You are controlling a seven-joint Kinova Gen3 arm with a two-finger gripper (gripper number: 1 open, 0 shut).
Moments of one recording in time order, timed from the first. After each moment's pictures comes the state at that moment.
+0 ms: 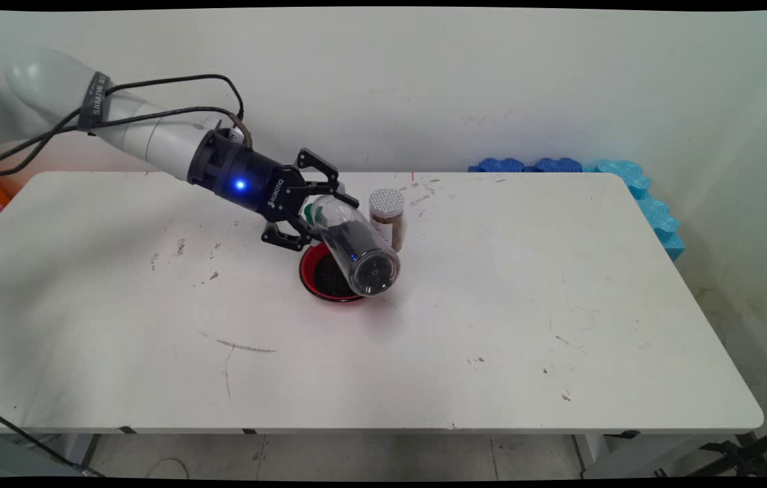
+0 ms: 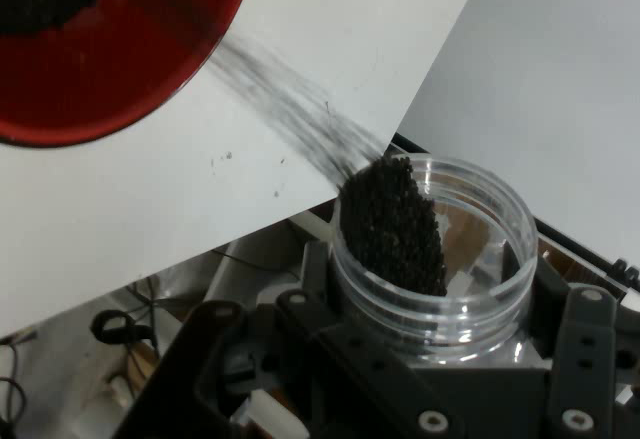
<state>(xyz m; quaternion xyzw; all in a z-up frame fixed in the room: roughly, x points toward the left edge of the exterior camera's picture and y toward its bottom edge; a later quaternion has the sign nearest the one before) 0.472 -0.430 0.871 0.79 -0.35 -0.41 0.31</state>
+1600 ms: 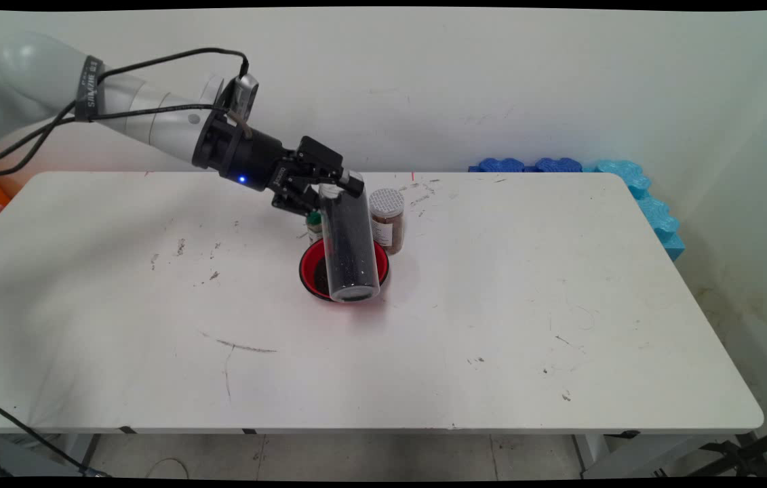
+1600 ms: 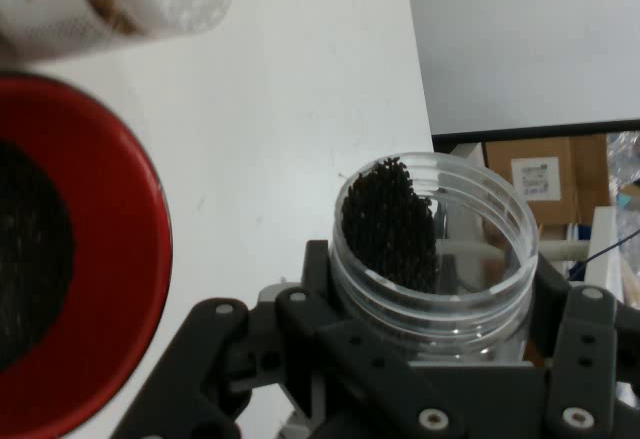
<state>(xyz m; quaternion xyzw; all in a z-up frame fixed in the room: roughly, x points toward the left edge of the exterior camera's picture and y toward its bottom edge) 0.467 -0.439 0.893 0.65 -0.57 -0.25 0.43</state>
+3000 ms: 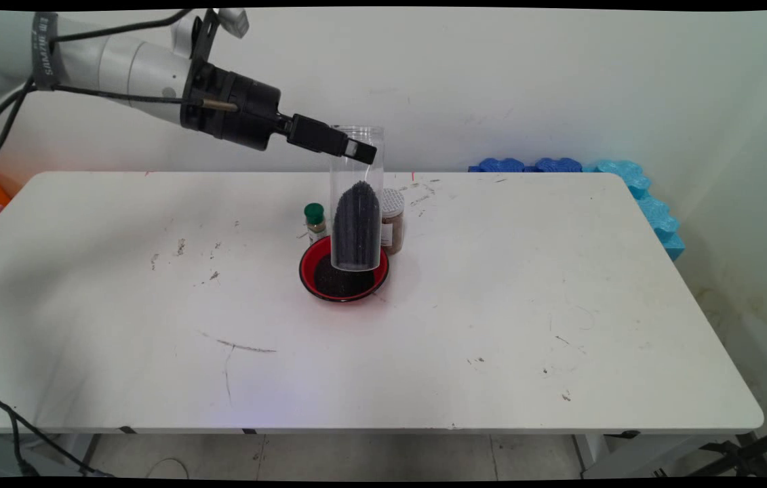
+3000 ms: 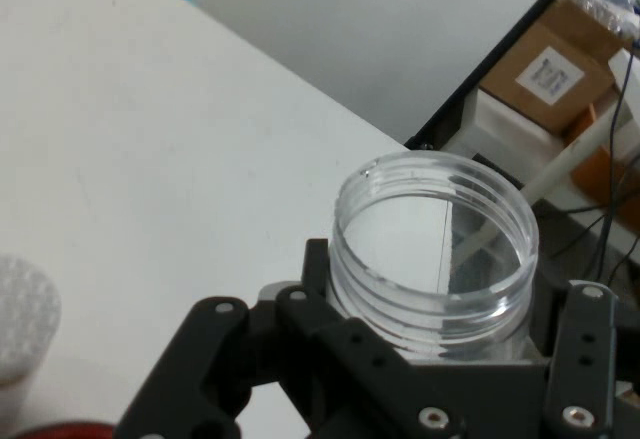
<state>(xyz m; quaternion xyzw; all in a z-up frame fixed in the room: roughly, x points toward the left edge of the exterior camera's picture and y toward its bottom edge) 0.442 -0.417 0.959 0.39 -0.75 -0.06 0.54</state>
